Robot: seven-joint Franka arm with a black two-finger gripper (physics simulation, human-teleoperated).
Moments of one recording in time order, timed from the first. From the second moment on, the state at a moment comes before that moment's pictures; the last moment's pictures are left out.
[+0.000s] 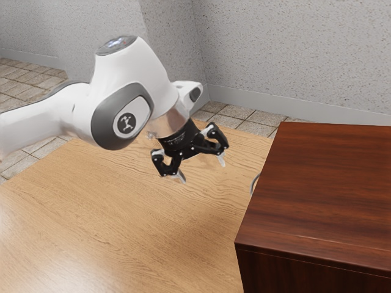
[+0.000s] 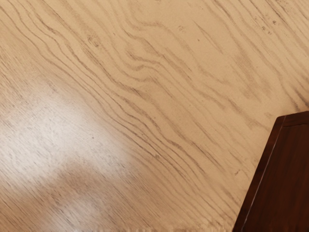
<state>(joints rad) -0.19 -0.04 0.10 -1.84 -0.10 2.12 -0.78</state>
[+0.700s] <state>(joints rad) -0.21 -0.16 0.06 -2.03 -0.21 2.31 -0.47</state>
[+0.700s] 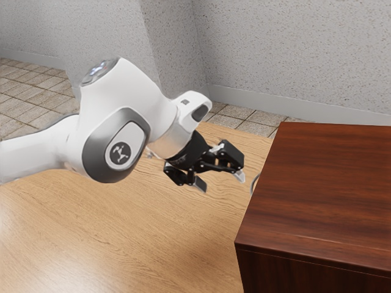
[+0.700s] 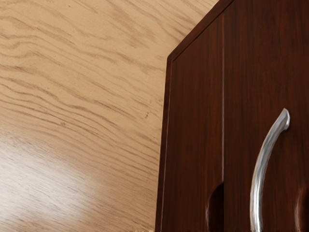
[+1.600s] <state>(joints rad) -0.21 -0.11 0.03 -2.03 -0.26 2.39 -0.32</state>
